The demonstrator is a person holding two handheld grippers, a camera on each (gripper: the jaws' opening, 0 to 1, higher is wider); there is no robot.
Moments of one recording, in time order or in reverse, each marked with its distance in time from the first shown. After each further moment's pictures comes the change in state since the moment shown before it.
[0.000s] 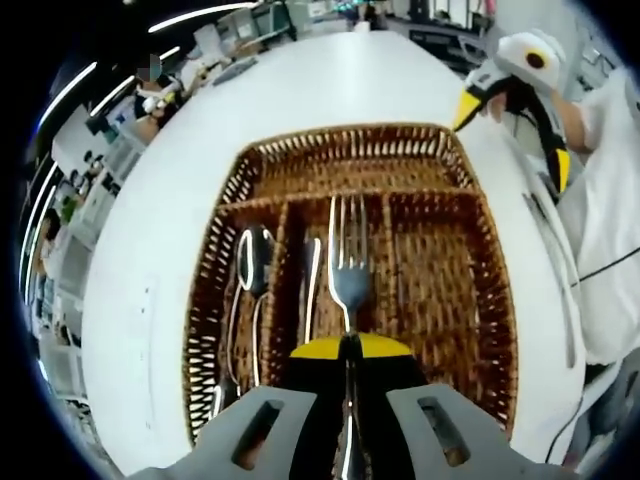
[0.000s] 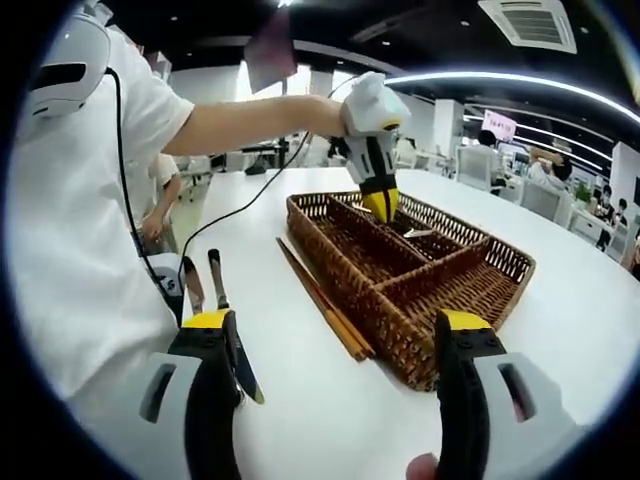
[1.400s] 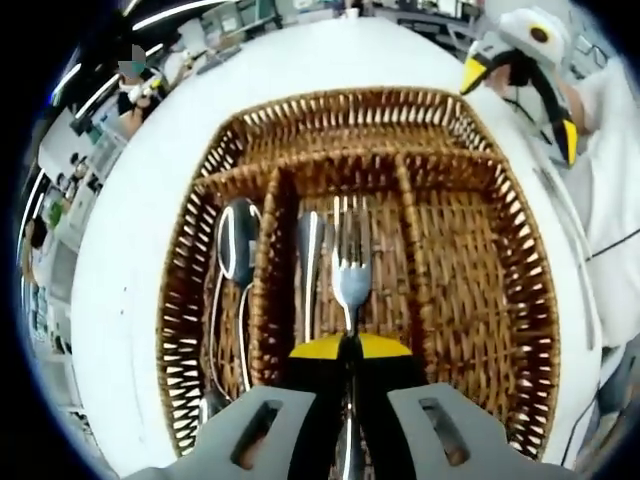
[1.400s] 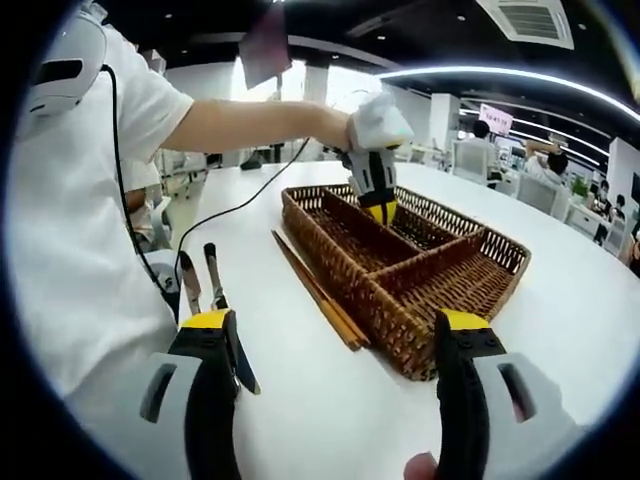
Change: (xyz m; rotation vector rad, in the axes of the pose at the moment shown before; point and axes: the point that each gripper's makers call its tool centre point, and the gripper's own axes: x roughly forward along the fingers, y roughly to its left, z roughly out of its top) left arm 0.031 0.010 -0.021 0.026 0.051 -0.050; right arm -0.003 -0.007 -0.009 0.017 0.021 -0.019
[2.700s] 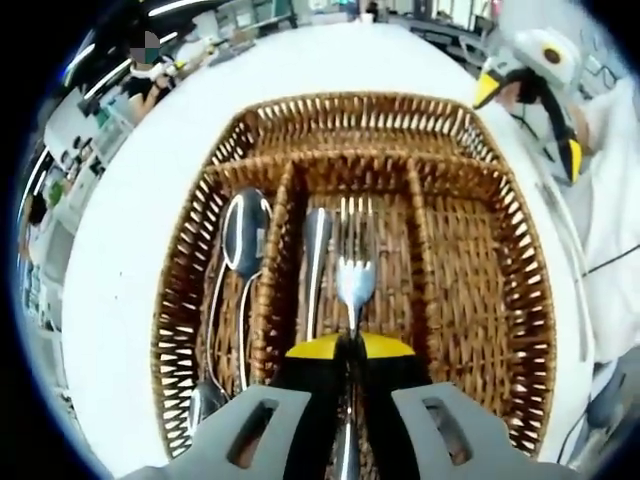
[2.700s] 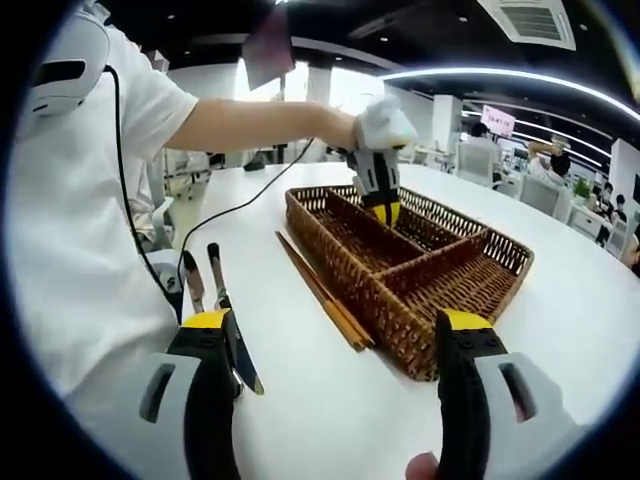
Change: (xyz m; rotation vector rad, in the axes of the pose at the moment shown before) left arm -0.004 0.004 -0.001 -0.073 -0.026 -0.019; right arm 0.002 0.001 0.004 -0.006 -0.008 0.014
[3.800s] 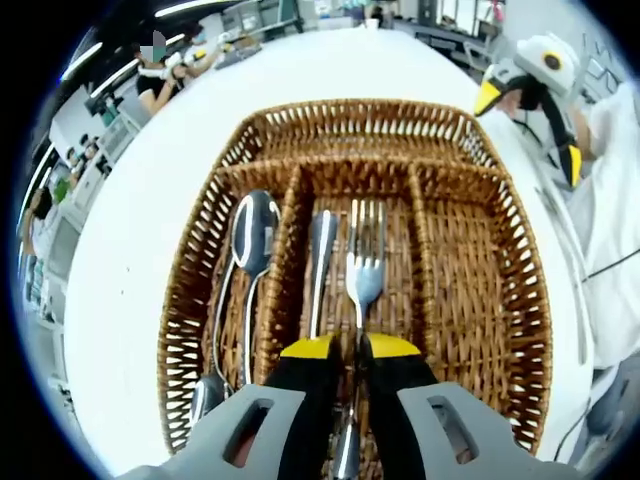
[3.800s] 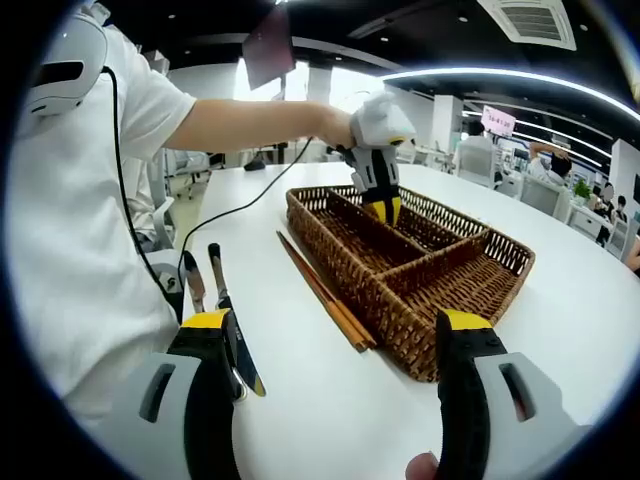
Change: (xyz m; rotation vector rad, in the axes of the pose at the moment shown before) left arm -0.009 0.000 0.000 -0.023 -0.031 0.038; right arm 0.001 0.003 -0.001 -0.001 0.001 0.002
